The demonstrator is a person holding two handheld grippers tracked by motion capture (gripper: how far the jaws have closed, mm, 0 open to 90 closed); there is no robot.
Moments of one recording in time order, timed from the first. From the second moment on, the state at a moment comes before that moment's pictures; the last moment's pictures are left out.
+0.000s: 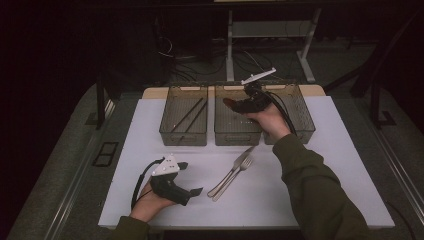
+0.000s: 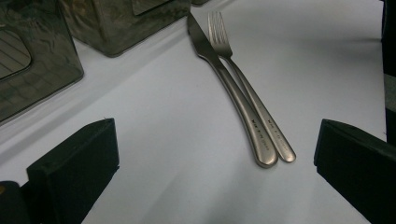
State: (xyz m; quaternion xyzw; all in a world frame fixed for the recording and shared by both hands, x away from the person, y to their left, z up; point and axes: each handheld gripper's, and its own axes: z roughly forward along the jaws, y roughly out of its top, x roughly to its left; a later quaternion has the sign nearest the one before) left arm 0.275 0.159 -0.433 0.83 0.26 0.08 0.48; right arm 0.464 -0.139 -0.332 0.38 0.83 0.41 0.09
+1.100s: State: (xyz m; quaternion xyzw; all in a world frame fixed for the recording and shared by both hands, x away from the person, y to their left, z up) left arm 0.273 0.159 -0.431 0.83 0.25 0.07 0.49; right arm 0.495 -0.136 -0.353 0.42 0.79 0.43 0.09
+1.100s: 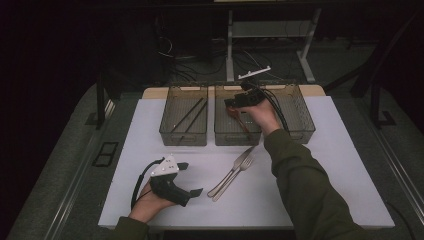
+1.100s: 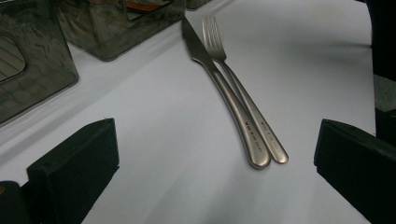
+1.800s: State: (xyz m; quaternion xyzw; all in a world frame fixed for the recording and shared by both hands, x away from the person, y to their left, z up) left arm 0.273 0.159 -0.433 0.83 0.26 0.07 0.48; right arm 0.409 -0.192 -0.346 0.35 0.81 0.47 0.09
